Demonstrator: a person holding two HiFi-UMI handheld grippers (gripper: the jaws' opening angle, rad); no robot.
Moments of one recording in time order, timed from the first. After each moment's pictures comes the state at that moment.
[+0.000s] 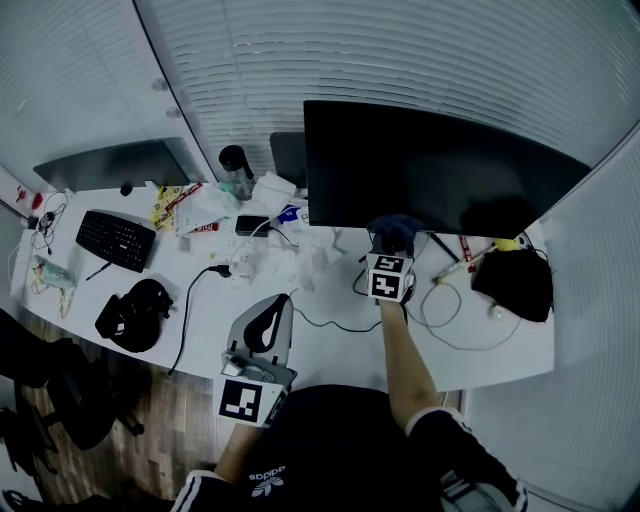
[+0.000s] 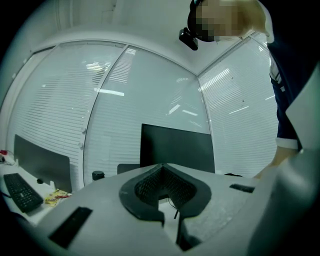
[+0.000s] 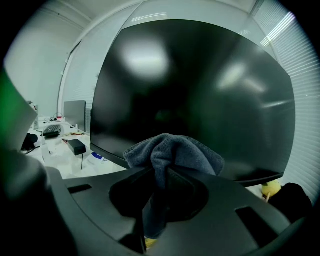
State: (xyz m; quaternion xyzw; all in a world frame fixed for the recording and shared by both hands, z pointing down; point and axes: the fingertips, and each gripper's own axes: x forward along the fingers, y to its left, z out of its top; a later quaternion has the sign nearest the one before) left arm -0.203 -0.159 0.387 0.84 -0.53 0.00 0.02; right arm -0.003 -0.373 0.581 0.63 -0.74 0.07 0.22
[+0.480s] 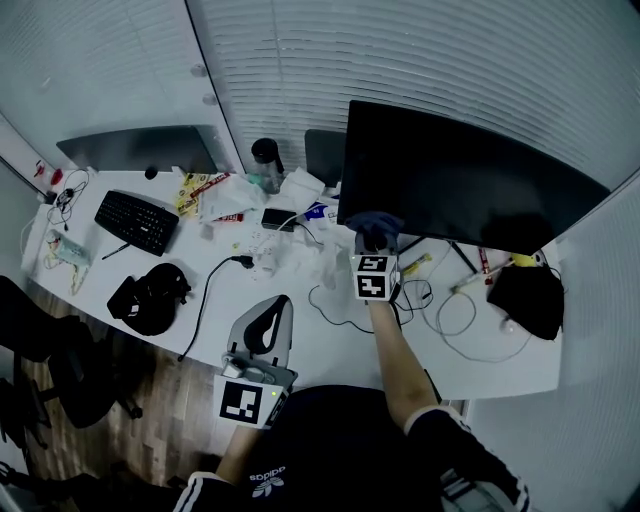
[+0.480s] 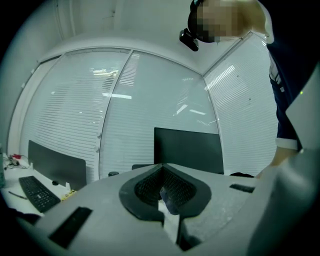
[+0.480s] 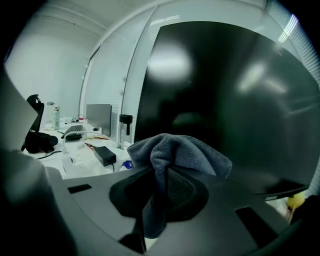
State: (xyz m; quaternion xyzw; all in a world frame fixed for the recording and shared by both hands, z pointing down) left arm -0.243 -0.141 0.376 0.82 -0.57 -0.01 0.01; right arm -0.120 -0.369 0.575 0.54 -0.81 0.04 0.22
